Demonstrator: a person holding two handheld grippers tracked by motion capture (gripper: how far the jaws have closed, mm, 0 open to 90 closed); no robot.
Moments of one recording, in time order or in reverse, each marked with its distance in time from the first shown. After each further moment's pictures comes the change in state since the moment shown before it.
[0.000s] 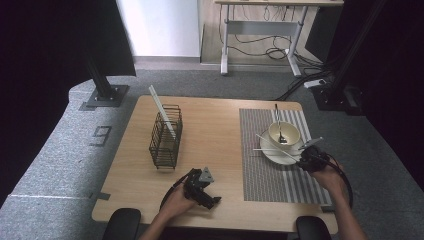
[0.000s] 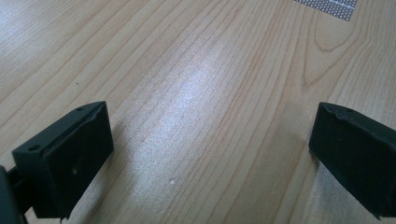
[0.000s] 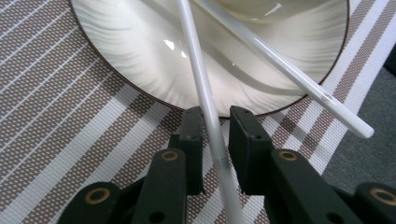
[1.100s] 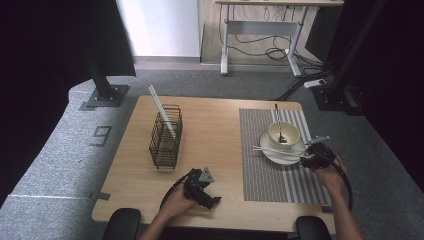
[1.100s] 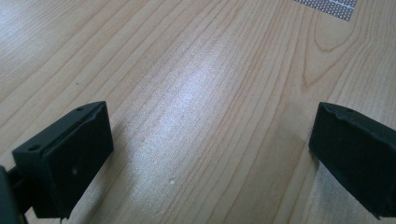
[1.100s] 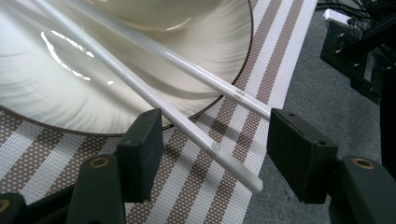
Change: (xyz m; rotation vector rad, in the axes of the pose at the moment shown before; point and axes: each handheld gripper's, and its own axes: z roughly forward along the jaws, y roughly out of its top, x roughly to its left) left arm 0.000 0.000 0.000 0.000 0.000 0.000; right arm -0.018 -0.006 0.005 -0.060 -0.194 0.119
